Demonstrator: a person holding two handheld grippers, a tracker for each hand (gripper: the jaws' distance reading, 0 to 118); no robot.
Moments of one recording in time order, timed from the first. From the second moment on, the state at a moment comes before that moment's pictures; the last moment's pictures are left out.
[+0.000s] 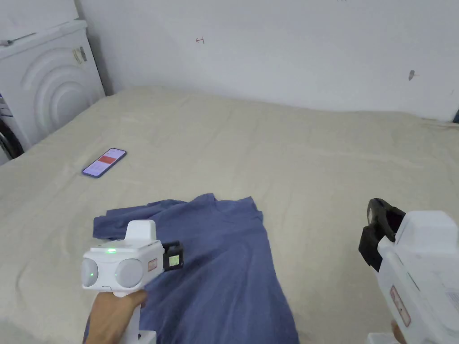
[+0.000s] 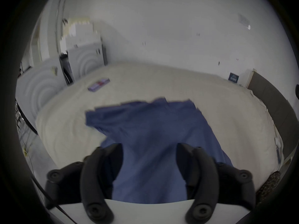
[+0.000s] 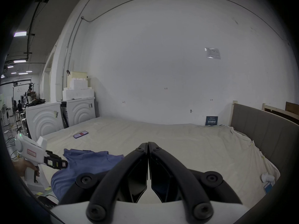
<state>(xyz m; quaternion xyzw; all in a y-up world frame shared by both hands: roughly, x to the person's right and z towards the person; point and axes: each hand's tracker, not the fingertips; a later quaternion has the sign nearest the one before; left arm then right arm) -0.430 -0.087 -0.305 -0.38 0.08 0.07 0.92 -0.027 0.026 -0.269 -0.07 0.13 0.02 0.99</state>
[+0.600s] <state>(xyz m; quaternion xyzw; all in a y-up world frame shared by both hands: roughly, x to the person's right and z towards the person) -0.391 -0.164 -0.342 -0.54 0.06 0.05 0.84 0.035 0.010 -0.266 -0.10 0.06 0.02 0.99</state>
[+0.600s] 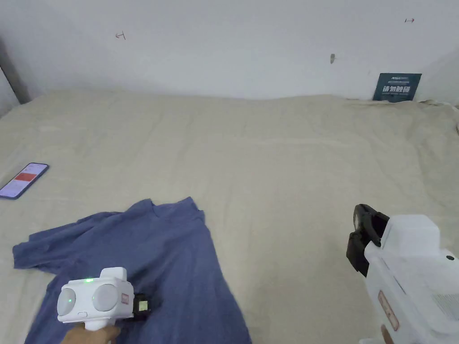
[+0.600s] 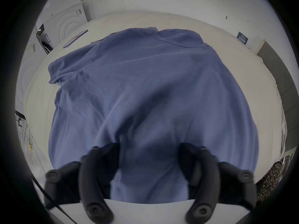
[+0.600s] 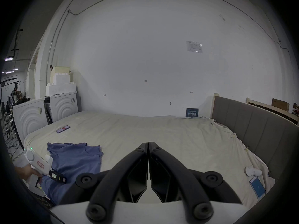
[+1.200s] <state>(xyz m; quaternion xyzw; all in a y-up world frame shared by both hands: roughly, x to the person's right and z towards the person) -0.433 -0.107 -0.284 -0.39 -0.02 0.24 0.89 0.055 0.031 -0.249 -0.08 0.05 -0.01 1.00</state>
